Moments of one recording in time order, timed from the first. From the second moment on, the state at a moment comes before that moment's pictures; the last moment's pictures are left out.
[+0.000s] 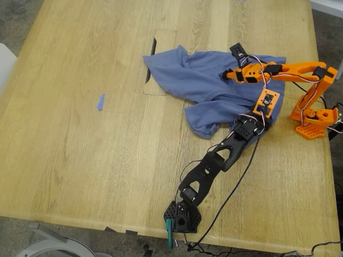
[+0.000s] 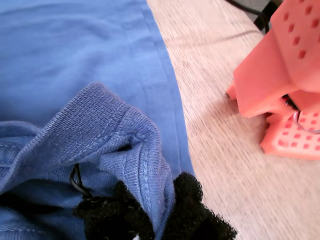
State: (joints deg) arm 0 46.7 45.6 46.5 36.0 -102.0; arm 1 25.8 101.9 124.5 2.4 -72.2
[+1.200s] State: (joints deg) arm 0 50.1 6.2 -14.5 64.0 -88.6; arm 1 26.3 109.1 130.1 3.4 -72.8
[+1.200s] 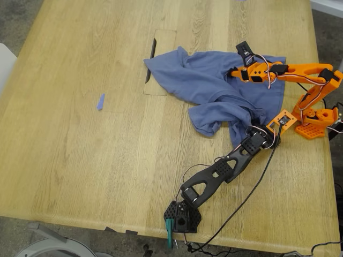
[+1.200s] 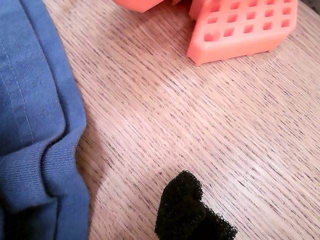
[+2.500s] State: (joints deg) arm 0 40.9 -4.3 -17.2 61.0 -67.5; arm 1 24.6 112.1 131.0 5.0 -73.5
